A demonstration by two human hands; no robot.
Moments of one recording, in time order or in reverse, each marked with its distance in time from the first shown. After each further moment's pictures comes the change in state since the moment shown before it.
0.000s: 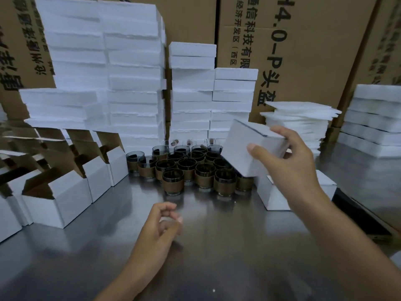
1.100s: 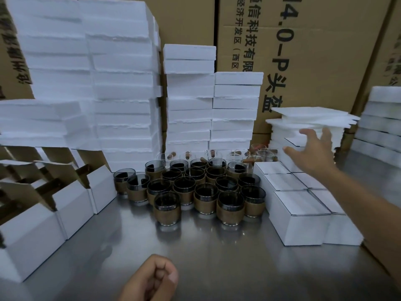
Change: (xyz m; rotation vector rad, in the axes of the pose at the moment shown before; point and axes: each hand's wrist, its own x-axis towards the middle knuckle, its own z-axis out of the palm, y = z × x) left_hand 0.021 -0.022 0.009 -0.052 0.127 0.019; right_hand 0.180 0.101 -0.018 -0.756 0.089 -0.010
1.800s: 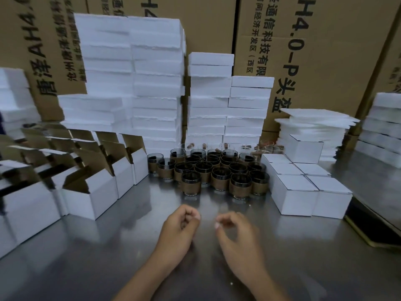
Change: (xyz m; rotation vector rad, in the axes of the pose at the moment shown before) left_hand -0.015 0.028 -0.010 0.091 -0.116 -0.014; right_hand -0.288 -0.073 0.023 0.484 -0.299 -0.283
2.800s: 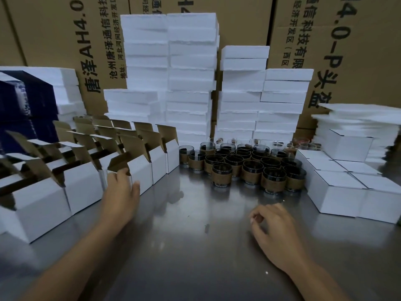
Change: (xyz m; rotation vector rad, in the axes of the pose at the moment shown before) left_hand 0.013 -0.012 -0.157 0.845 0.534 -0.107; right_hand 0.008 0.020 -0.004 -0.366 -0.131 -0.195
